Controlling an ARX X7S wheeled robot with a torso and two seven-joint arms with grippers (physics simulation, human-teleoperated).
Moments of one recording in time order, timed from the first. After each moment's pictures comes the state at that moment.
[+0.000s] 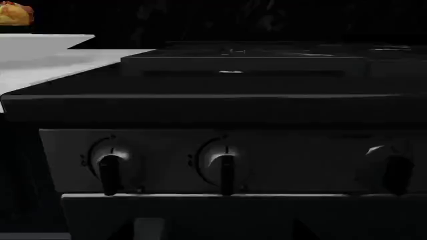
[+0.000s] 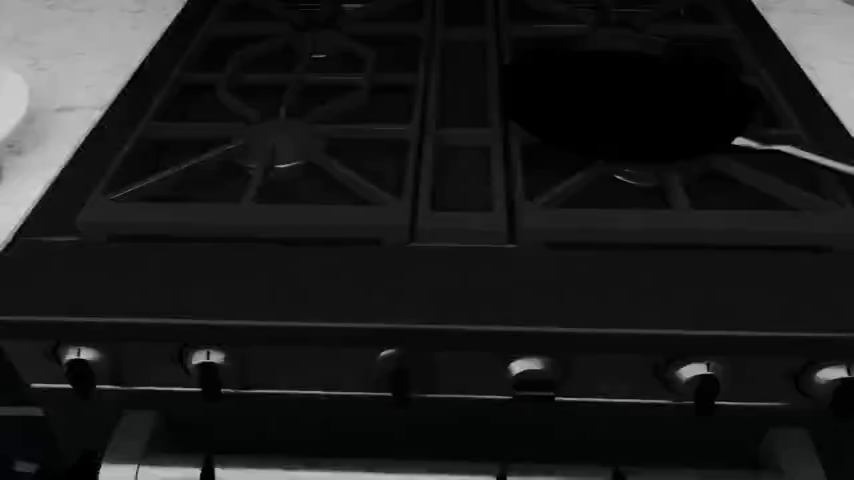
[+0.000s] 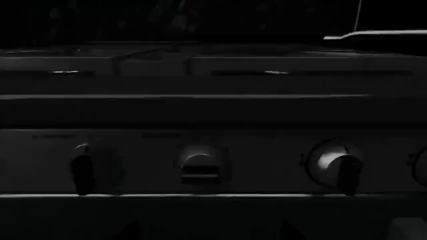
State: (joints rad) left arm 0.00 0.00 0.00 0.00 0.00 0.00 0.00; right arm 0.00 0.00 0.00 0.00 0.00 0.00 0.00
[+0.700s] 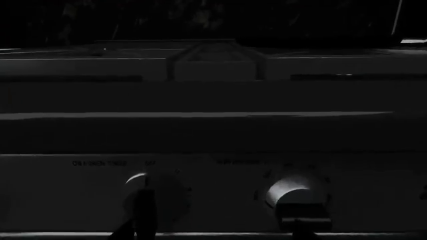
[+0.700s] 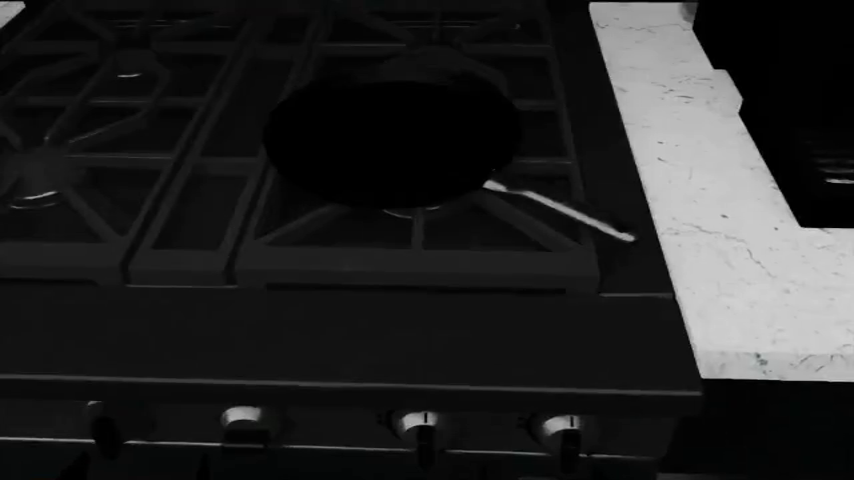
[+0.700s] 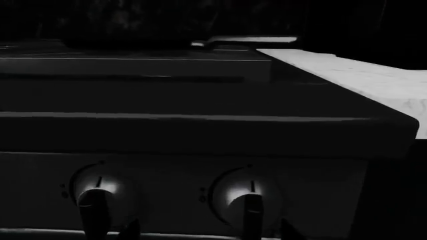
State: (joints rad) left arm 0.00 -0.06 0.06 -0.02 -0.06 0.01 -0.07; right arm 0.02 0.06 -0.10 0.02 0.06 -0.01 0.06
